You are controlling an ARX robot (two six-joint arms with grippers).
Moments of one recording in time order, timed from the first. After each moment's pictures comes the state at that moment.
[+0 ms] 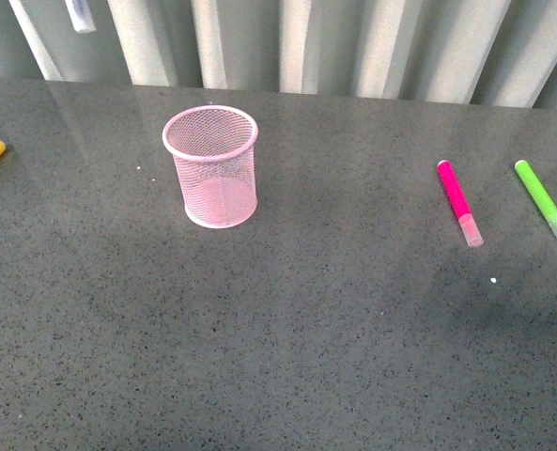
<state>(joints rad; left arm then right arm) -0.11 1.77 0.88 0.90 0.01 -0.24 0.00 0.00 0.02 0.00 0.00 0.00</state>
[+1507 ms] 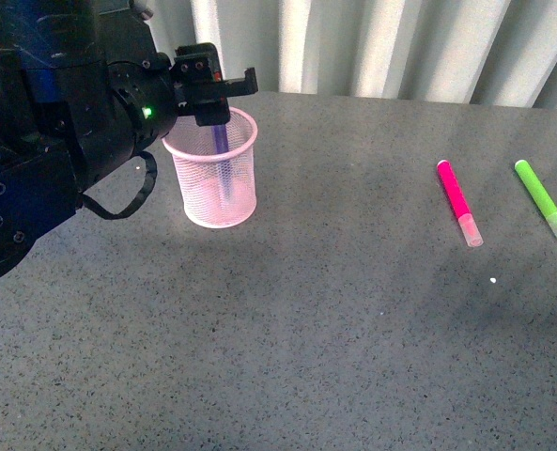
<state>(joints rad) -0.30 2.13 0.87 1.09 -0.11 -0.21 0.00 0.00 0.02 0.00 0.00 0.00</state>
